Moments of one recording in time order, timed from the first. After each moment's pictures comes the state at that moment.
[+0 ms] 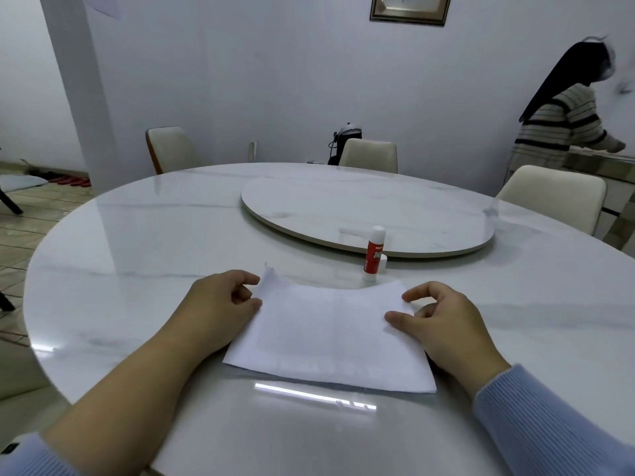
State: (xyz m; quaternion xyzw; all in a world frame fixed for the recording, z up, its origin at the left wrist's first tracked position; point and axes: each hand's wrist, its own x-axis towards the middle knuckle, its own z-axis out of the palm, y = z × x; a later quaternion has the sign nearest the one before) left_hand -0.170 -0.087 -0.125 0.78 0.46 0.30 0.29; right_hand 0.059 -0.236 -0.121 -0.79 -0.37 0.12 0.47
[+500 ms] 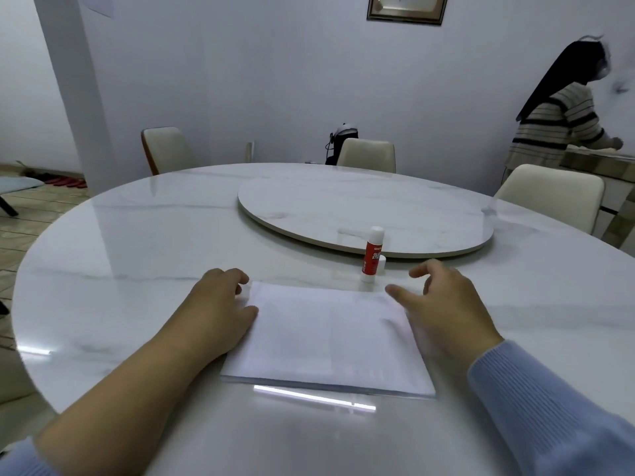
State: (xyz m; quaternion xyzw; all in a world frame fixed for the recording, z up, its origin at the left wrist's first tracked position) left_hand -0.161 -0.086 -0.121 0.81 0.50 0.24 0.19; right_hand 0.070 -0.216 -0.107 -0.85 -0.40 -0.01 0.34
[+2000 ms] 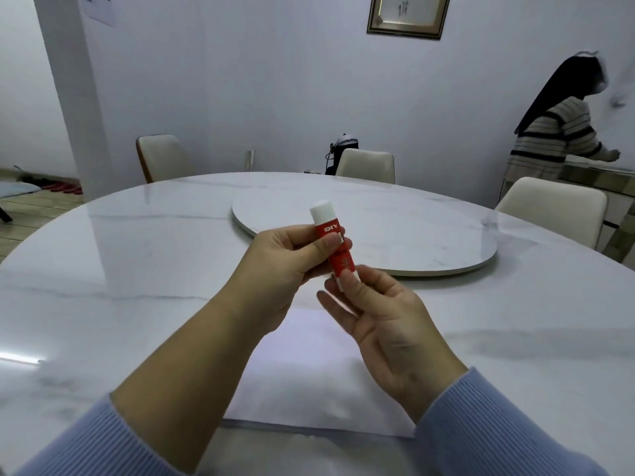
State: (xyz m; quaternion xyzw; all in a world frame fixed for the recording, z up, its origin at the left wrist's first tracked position) left_hand -0.088 -0.101 -0.064 0.56 0.14 0.42 0.70; right_hand 0.009 -0.193 -0.084 -0.37 -0.24 0.49 0.75
